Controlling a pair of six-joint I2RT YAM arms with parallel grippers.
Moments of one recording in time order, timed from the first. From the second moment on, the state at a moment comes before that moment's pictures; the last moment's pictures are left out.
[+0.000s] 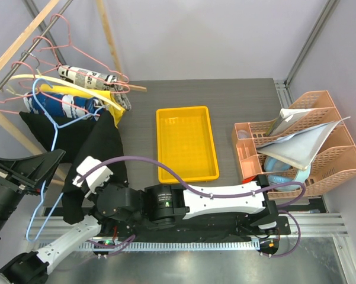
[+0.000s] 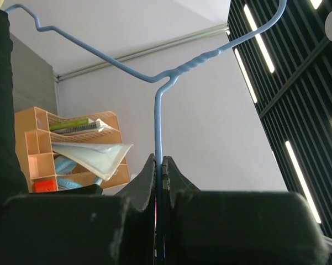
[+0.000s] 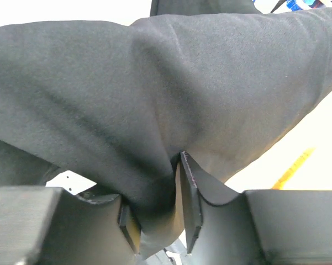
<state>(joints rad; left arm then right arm) -0.63 0.59 1.84 -1.08 -0.16 -1.31 1.68 1.96 2.18 -0.50 0.77 0.11</state>
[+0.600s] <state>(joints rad) -0.71 0.58 1.82 -1.07 -0.20 -1.31 1.65 1.85 2.16 -0.49 0.61 0.06</state>
